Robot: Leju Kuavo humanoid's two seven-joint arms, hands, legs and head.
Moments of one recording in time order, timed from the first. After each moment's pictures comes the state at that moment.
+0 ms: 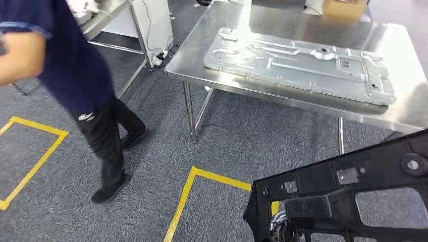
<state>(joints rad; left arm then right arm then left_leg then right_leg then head) -0.06 -0.08 1.29 -0.23 -1.29 0.10 -0.23 0.47 0.30 0.08 -1.77 0.04 0.03 -0.65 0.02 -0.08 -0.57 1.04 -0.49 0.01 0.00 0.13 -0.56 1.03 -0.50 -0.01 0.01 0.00</state>
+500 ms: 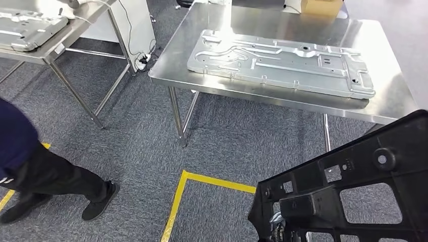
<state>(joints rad) -0.06 -0.09 1.29 -0.23 -1.29 0.09 -0.24 0.47 0.31 0.07 -1.78 0.14 -0.06 -0.65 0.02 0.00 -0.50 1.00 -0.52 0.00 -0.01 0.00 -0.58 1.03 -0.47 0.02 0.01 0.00</state>
